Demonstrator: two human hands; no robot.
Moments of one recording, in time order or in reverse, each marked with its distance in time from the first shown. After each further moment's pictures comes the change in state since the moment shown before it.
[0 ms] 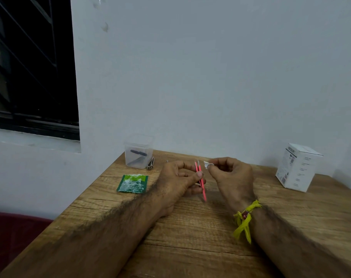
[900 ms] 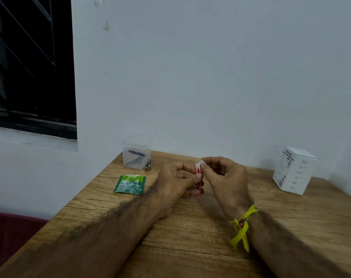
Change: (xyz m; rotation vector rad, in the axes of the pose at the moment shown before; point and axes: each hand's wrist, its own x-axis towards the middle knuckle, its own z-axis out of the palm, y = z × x) left_hand -0.003 0.001 0.003 -0.032 0.015 0.026; right_hand -0.010 -0.010 0.003 0.078 -0.096 -0.072
